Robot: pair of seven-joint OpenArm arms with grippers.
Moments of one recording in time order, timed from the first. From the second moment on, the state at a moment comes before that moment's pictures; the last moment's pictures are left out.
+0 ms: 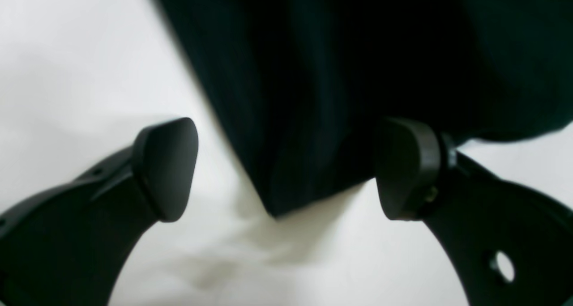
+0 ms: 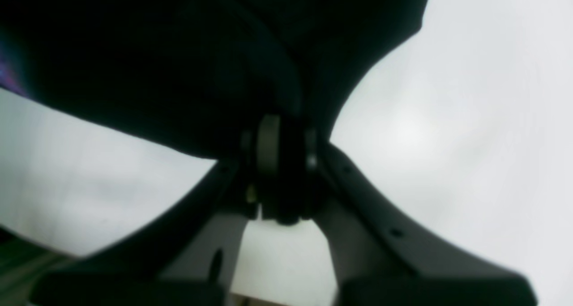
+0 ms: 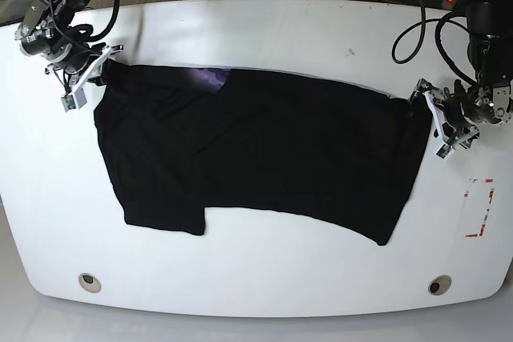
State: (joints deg) left arm -5.5 -33.7 -2.9 69.1 -24.0 -43.0 43.1; right arm -11.8 12.7 39.5 98.5 33.4 40.9 -72.1
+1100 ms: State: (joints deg) left arm 2.3 -28.3 -12.3 88.3 -23.5 -42.8 52.6; right arm -1.2 10.4 27.8 91.1 28.0 40.9 -72.1
